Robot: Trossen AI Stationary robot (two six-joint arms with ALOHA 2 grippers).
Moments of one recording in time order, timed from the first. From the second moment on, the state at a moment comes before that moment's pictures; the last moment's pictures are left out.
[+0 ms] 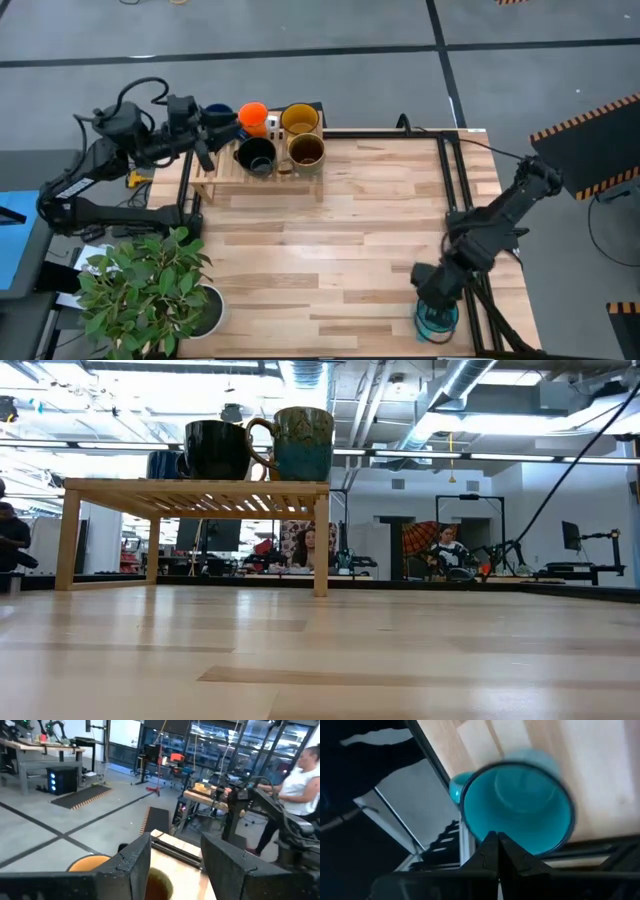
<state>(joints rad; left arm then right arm) 0.31 0.85 1.32 -0.39 -0.13 -0.23 0.75 1.36 1.13 -1.01 -0.34 1.29</state>
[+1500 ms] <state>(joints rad) 0.30 0.94 1.32 -0.29 0.02 -0.33 0.07 2.04 1.46 -0.42 -0.04 0.44</state>
